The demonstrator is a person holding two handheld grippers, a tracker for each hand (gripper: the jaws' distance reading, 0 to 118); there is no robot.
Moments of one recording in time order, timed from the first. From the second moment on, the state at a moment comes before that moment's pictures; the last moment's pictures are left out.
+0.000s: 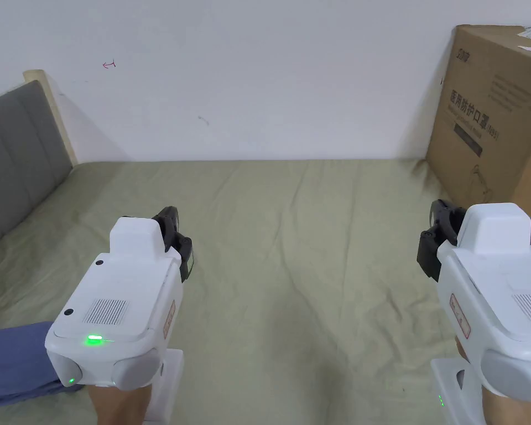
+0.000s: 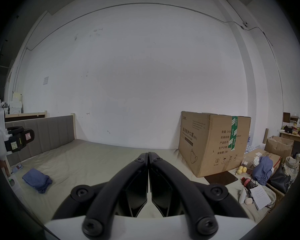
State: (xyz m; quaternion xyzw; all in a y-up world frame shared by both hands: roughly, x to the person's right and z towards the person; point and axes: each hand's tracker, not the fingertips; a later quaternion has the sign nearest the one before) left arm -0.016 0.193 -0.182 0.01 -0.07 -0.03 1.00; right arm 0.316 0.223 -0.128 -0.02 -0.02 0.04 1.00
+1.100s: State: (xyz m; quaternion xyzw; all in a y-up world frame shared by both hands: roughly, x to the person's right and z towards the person) left arm -0.019 0.192 -0.181 0.02 -0.05 -0.03 1.00; right arm 0.314 0.219 -0.128 -0.02 -0.03 0.03 1.00
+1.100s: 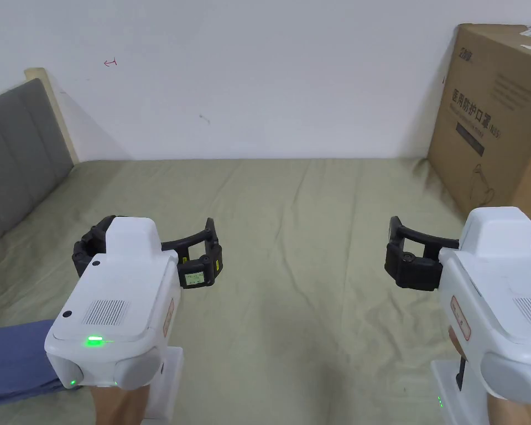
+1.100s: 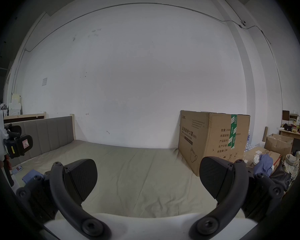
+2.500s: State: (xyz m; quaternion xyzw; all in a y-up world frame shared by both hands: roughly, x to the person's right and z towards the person) left arm -0.021 0.193 -0.180 0.02 -0.05 -0.03 1.00; right arm 0.313 0.221 -0.125 -0.02 -0.03 0.04 1.00
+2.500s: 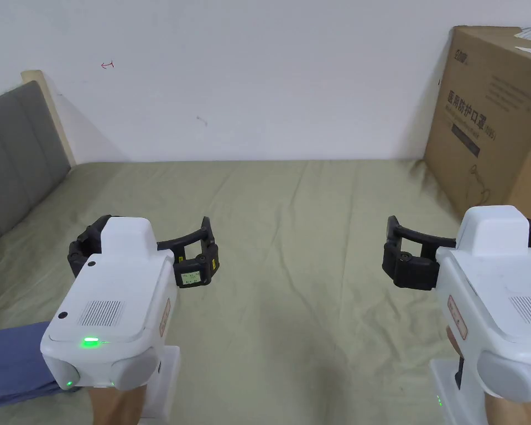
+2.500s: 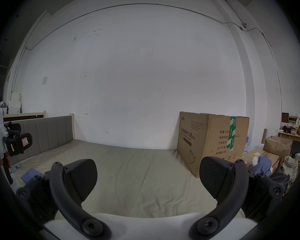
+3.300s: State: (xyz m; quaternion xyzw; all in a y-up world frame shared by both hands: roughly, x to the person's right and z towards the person) left arm -0.024 0.196 -0.178 0.02 -0.05 0.00 1.00; right arm 0.317 0.248 -0.152 -0.27 -0.12 -0.13 0.95
